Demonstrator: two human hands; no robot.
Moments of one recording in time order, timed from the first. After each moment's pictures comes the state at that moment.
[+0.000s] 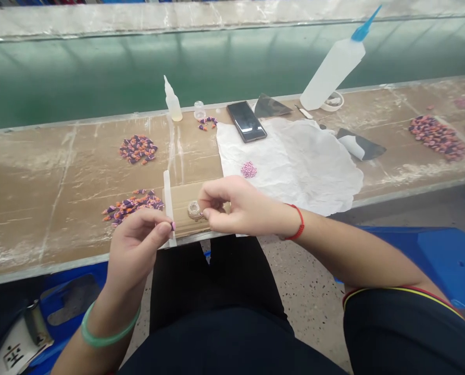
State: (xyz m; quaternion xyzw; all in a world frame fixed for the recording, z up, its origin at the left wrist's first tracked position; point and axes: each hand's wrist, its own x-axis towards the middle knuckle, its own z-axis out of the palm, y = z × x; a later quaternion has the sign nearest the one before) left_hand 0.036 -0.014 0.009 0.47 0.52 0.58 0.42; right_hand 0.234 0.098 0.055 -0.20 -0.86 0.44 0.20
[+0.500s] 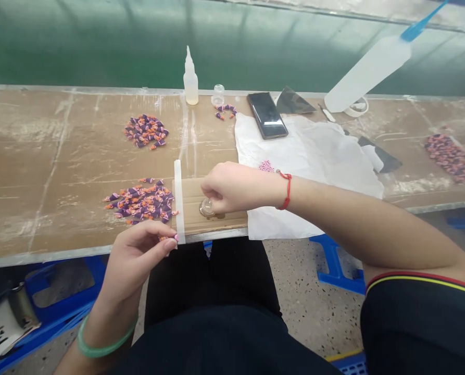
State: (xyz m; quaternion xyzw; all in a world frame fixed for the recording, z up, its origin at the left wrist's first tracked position) left_hand 0.014 -0.037 -0.007 0.43 0.56 0.54 0.46; right_hand 0.181 0.141 0.045 -0.19 -0.95 0.23 -0.11
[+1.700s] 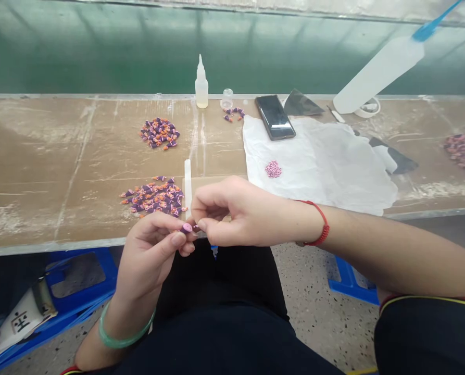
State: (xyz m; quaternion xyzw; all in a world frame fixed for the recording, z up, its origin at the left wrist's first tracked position) left_hand 0.038 -0.036 0.012 0.27 0.40 0.66 0.58; right_hand 0.193 0.090 0.074 -0.17 -0.85 0.51 0.05
